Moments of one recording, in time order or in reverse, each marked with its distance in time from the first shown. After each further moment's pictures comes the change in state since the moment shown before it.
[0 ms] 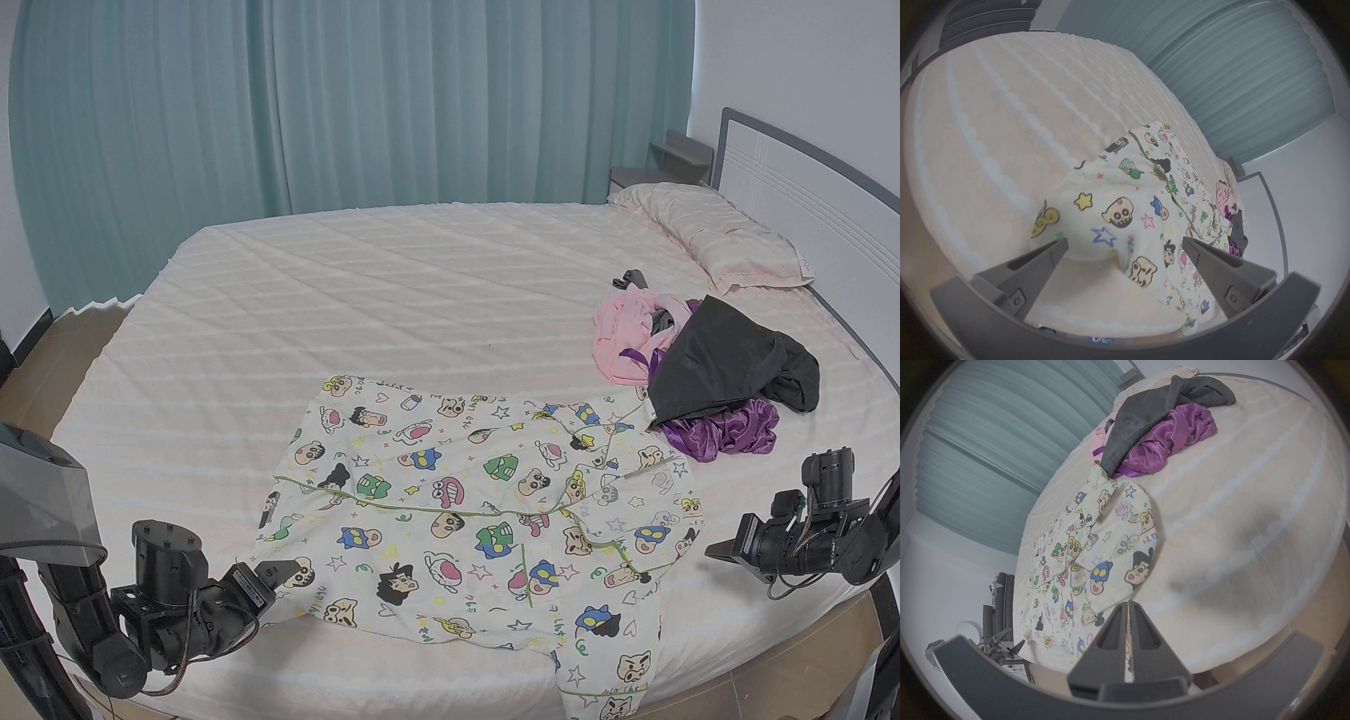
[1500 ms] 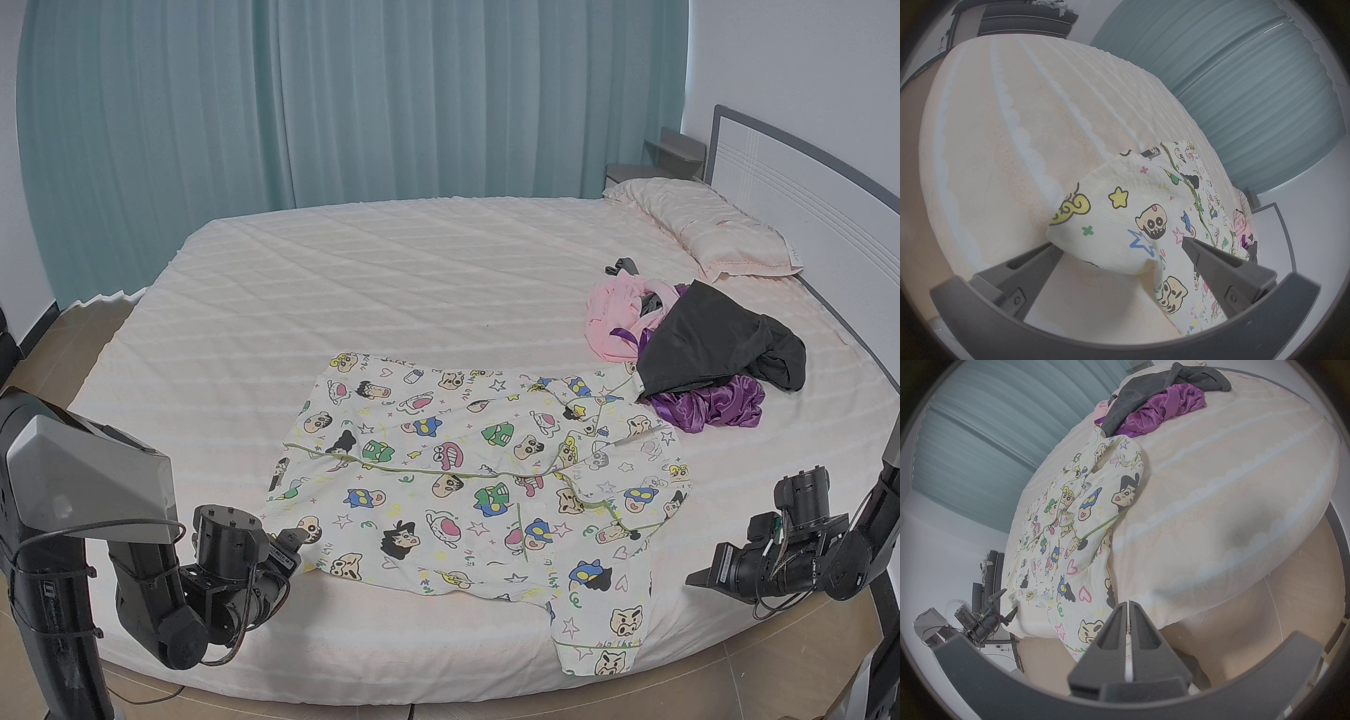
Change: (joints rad) left arm -0.015 0.236 -0.254 0.019 0.220 -0.140; right arm 0.108 0.062 0.027 0.000 -0.069 -0.032
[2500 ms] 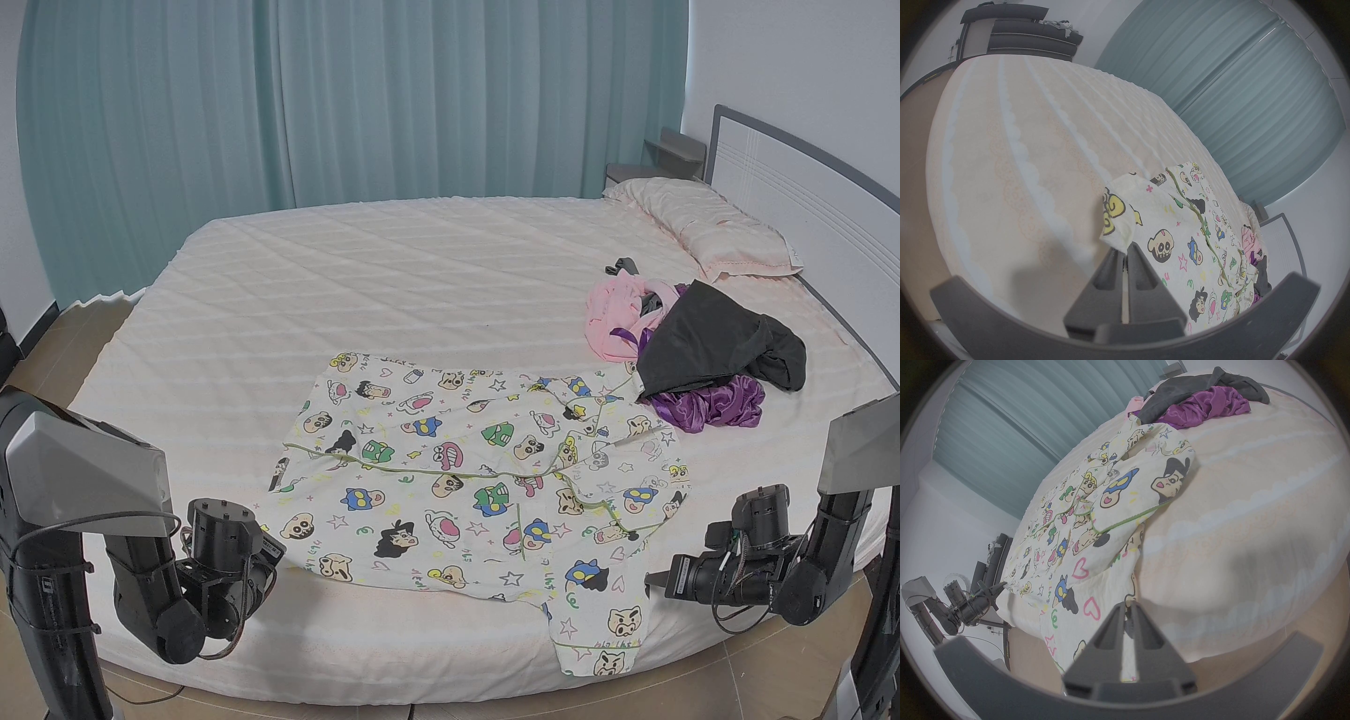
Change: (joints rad) left arm 0.029 0.002 -0.015 -0.009 0.125 0.033; right arm 0.126 0.239 0.010 -0.369 -0.031 -0.033
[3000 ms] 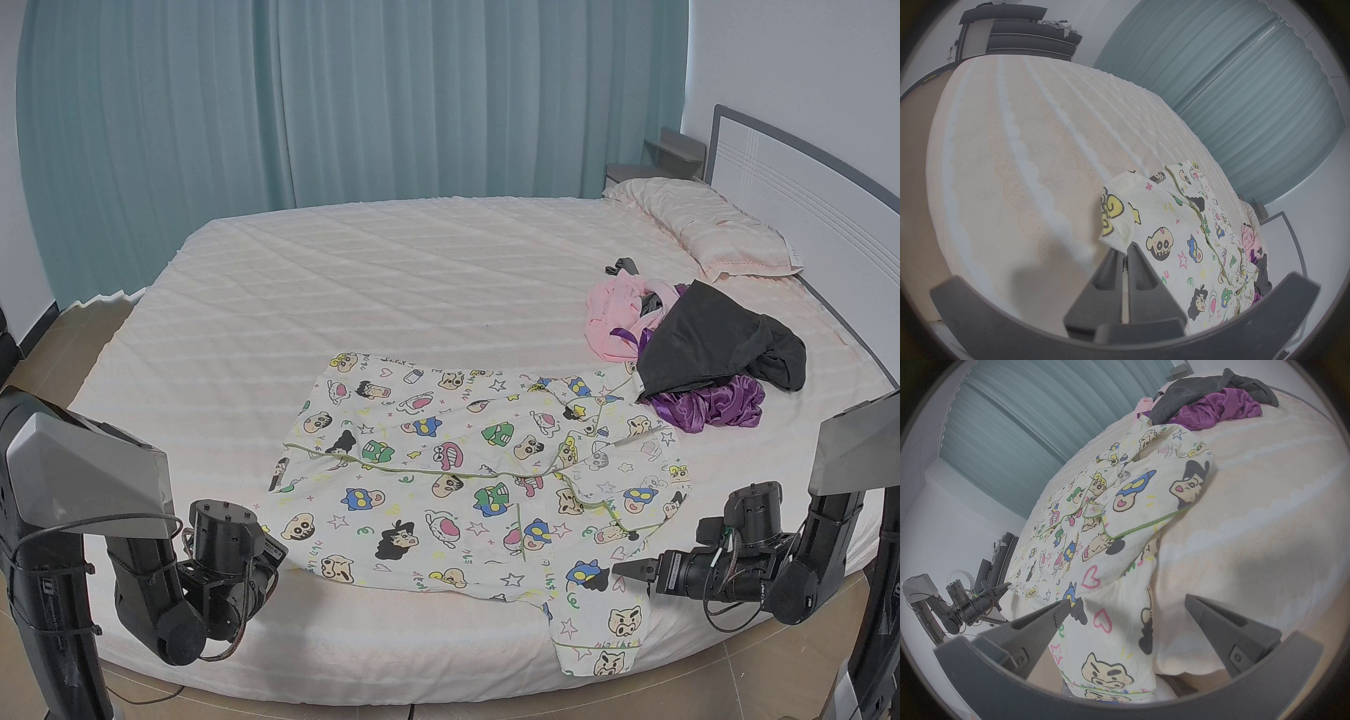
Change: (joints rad) left arm -0.009 0.000 0.002 -0.001 0.002 0.001; right arm 0.019 0.026 -0.030 -0.034 0.016 0.003
